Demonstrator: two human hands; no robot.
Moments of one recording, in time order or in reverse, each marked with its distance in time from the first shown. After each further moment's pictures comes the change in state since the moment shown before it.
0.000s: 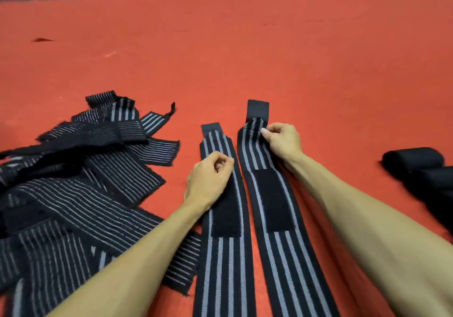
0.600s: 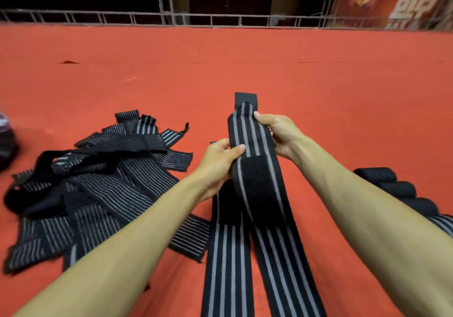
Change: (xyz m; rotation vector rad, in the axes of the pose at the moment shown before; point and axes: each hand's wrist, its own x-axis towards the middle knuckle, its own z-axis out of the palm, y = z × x) left_hand -0.046 0.094 -0.068 -0.837 -0.266 -0.107; right_hand -0.083 -0.125 -0.064 0.765 -0.462 0.119
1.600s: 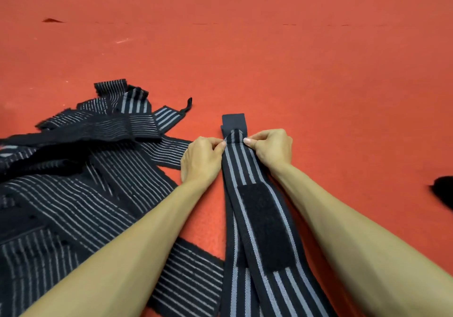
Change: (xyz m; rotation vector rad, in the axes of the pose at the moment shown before) left_hand 0.122 -0.094 -0.088 1.023 0.472 0.064; right_hand 0.134 0.139 -0.009 -0.826 0.461 -0.119
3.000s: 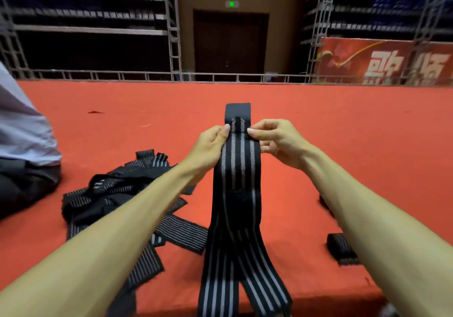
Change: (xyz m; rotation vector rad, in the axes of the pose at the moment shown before) left_hand -0.194 0.175 -0.220 -0.633 -0.152 0.396; right_hand -0.219 -0.163 -0.266 0.577 -0.508 -0.380
